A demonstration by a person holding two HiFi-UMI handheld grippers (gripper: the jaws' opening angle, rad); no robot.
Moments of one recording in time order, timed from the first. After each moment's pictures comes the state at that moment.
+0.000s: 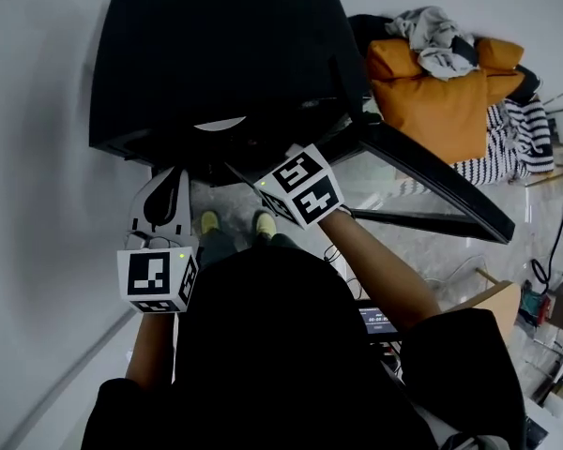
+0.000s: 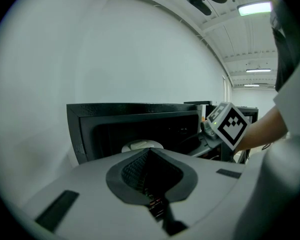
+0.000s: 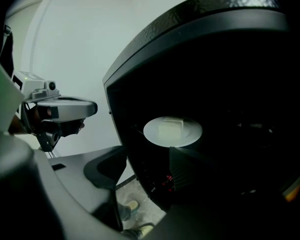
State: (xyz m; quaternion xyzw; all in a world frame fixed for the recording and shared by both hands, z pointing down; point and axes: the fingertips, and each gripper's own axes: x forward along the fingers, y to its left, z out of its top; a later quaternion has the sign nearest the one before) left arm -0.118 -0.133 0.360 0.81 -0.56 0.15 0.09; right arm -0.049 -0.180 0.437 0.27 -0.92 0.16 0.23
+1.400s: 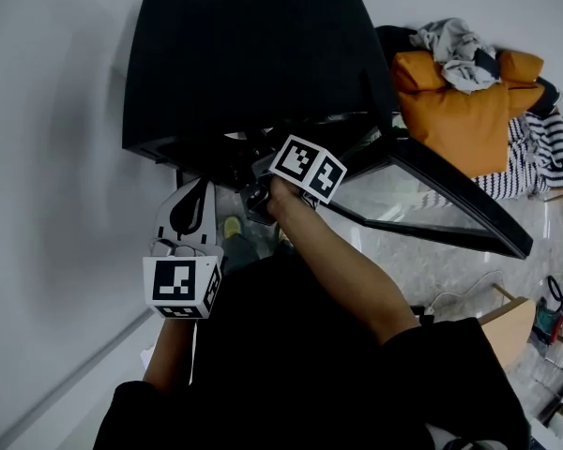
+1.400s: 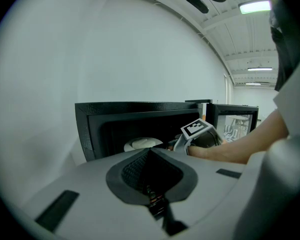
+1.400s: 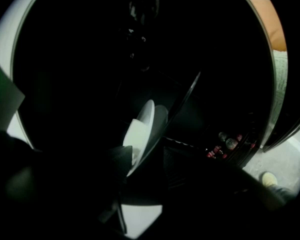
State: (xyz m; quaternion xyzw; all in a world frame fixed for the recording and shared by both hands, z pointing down) left arm -0.125 -0.125 0.364 0.80 -0.57 0.16 0.10; right arm -0.058 -0.243 0.482 0.44 -0.68 0.57 -0.12
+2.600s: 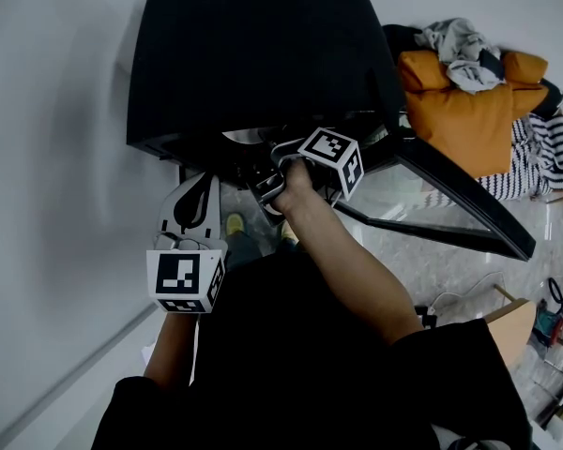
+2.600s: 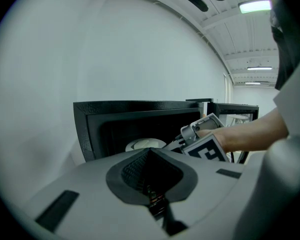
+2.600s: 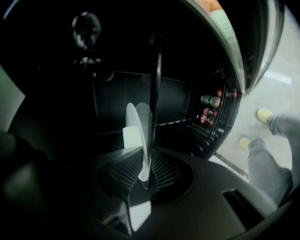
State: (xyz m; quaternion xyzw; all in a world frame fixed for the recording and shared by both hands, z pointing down) left arm -0.126 -0.129 0.365 0.80 -0.56 0.16 0.10; right arm -0.052 -0.224 0.479 0.39 -0.50 0.75 -0.18
